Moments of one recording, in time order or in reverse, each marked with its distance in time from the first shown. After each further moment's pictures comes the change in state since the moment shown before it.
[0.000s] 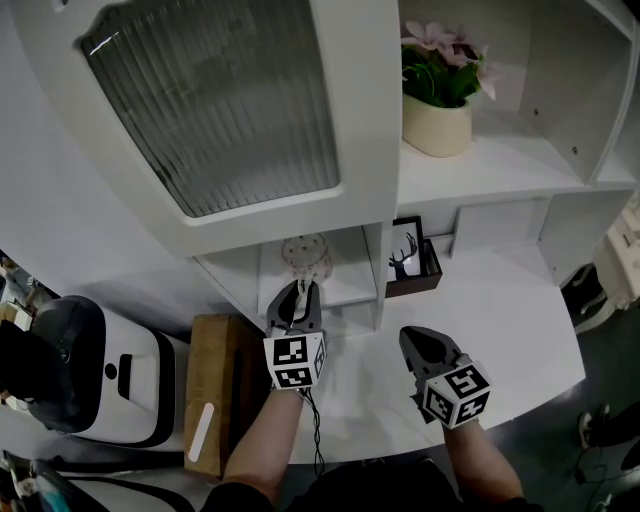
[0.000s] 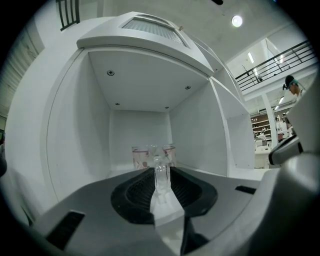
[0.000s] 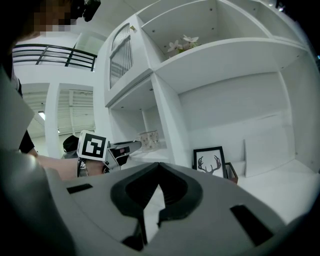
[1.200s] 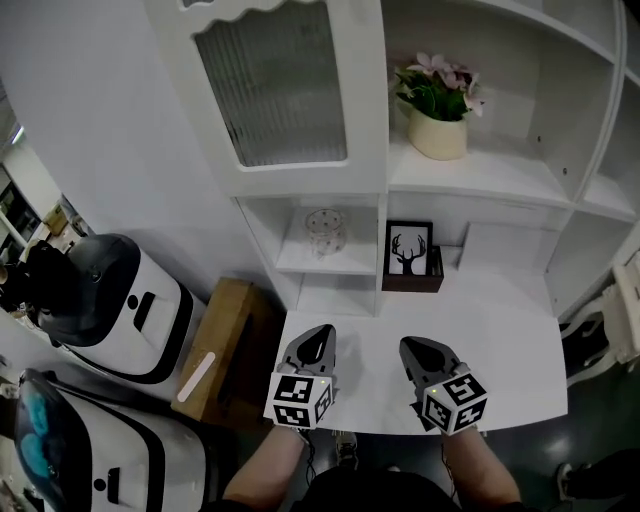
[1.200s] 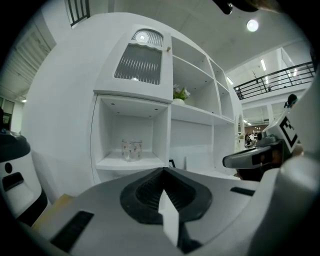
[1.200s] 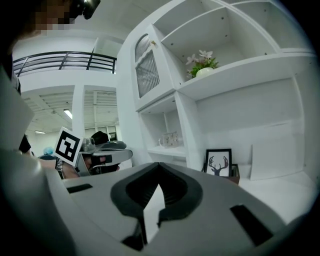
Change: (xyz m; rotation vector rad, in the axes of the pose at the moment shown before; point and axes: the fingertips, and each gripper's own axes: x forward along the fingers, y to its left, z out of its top) left arm -0.168 -0.120 -0.002 -0.131 0.078 0.009; right arm -0.101 0.030 -0.006 -0.097 0.023 0.220
